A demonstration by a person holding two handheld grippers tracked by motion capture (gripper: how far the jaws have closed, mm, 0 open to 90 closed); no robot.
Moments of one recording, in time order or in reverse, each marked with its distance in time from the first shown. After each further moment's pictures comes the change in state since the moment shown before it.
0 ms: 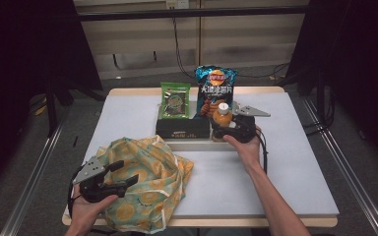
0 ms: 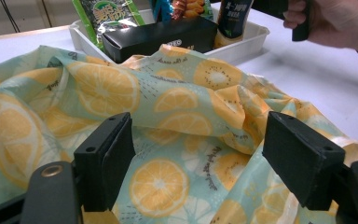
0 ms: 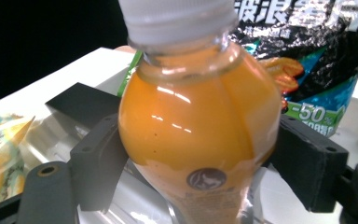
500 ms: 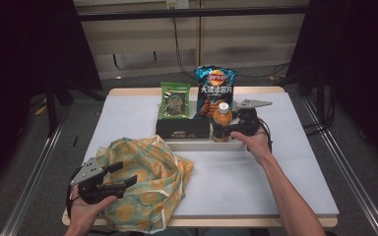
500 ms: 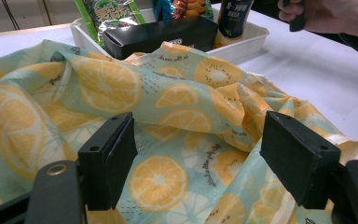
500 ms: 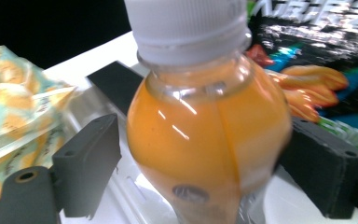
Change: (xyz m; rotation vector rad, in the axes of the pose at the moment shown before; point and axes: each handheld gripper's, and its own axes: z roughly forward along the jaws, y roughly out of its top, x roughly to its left) left arm 0.001 -0.003 -0.004 -0.004 0.000 -0.008; right arm -0.024 0.016 0.002 0.093 0.213 -0.092
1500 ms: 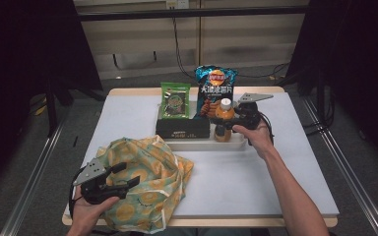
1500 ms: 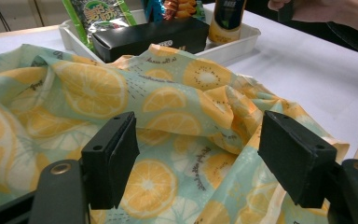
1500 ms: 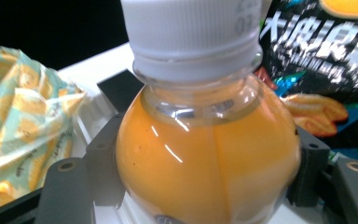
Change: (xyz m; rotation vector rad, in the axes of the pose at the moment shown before) left arm -0.007 0.002 0.004 0.008 -0.024 0.013; right arm -0.011 0.016 0.001 0.008 0.079 -0.045
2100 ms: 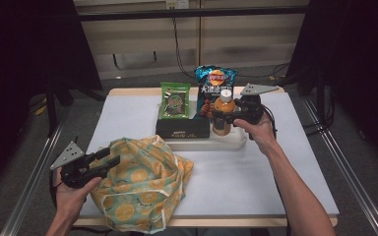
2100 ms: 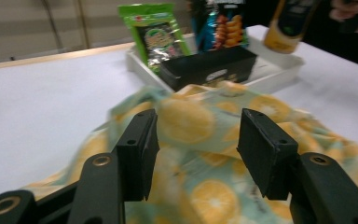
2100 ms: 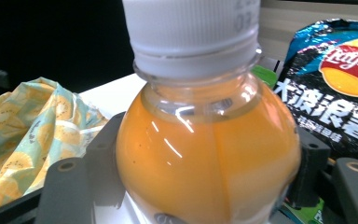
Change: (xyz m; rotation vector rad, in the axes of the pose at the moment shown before) left arm 0.037 0.025 -0.023 -0.063 0.098 -0.035; right arm 0.020 0.037 -0.021 -0.069 0.026 -0.045
